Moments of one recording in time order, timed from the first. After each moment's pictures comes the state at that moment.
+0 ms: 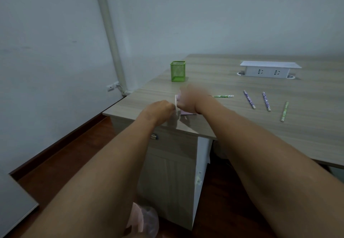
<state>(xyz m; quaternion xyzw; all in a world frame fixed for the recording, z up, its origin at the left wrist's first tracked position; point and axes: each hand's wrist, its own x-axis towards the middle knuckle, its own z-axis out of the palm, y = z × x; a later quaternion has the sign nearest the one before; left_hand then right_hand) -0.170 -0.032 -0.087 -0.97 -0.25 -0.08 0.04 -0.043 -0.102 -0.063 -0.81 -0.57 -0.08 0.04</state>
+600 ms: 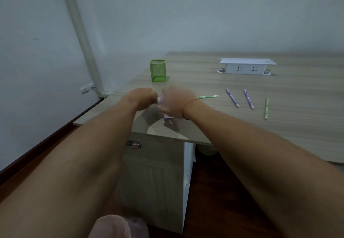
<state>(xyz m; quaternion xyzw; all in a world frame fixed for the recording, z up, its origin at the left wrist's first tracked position) -0.127 0.027 -0.059 -0.97 -0.21 -0.02 0.10 -0.036 -0.103 -0.068 -0.80 -0.59 -0.14 0.03</state>
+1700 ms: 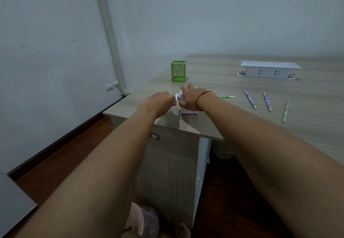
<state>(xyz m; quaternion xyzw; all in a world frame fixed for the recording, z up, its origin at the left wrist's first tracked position) -0.169 -0.025 -0.067 -0.96 -0.23 -0.12 0.07 -0.042 -0.097 -0.055 -0.81 -0.58 -0.06 -0.01</state>
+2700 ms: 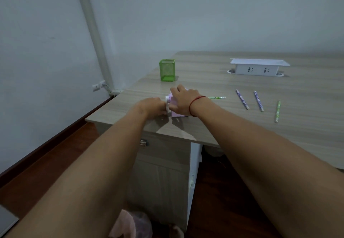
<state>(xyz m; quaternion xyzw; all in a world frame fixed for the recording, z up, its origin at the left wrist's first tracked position) -0.137 0.001 -0.076 -0.97 -0.24 0.02 0.05 -0.031 -0.095 -0.062 -0.80 -0.60 -0.09 0.01</state>
